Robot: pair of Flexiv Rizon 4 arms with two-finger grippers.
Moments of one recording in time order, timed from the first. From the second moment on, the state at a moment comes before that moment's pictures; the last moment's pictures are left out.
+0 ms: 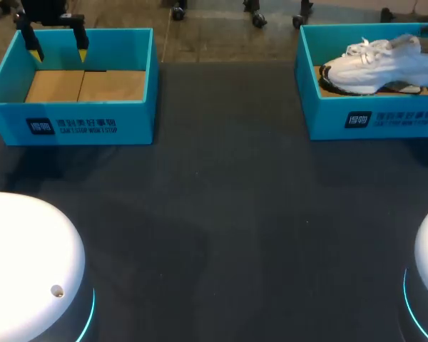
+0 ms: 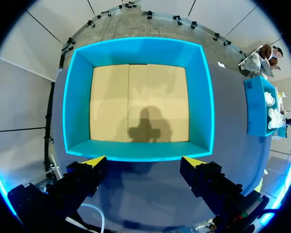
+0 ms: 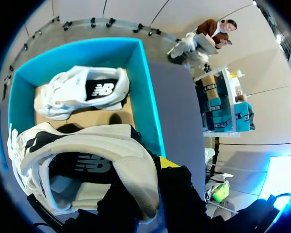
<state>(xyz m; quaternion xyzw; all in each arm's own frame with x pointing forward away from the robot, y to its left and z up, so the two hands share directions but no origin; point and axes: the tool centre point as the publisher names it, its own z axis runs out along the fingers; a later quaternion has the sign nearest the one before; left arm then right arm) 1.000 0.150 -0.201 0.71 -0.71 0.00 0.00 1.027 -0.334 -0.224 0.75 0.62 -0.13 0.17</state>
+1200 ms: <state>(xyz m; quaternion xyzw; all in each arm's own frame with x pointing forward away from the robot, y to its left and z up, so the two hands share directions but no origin) 1.000 0.150 -0.201 0.71 -0.71 0.00 0.00 1.007 -0.289 -0.138 0.74 0.64 -0.13 0.16</state>
